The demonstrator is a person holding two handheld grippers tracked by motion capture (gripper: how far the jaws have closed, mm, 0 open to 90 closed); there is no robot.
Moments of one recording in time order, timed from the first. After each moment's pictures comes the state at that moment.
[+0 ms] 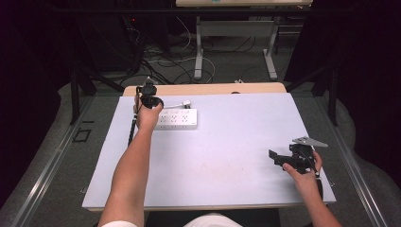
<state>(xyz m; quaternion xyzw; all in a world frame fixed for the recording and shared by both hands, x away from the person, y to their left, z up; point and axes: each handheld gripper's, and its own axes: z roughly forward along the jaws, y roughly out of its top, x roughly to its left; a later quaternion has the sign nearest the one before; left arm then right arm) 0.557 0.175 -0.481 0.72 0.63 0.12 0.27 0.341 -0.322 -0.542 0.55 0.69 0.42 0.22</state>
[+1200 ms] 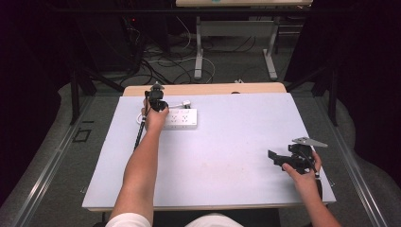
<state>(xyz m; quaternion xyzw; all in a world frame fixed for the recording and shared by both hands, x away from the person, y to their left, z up) 0.571 0.157 -0.513 0.72 0.63 0.13 0.26 0.341 -0.320 -0.543 0.56 0.68 0.42 0.21</state>
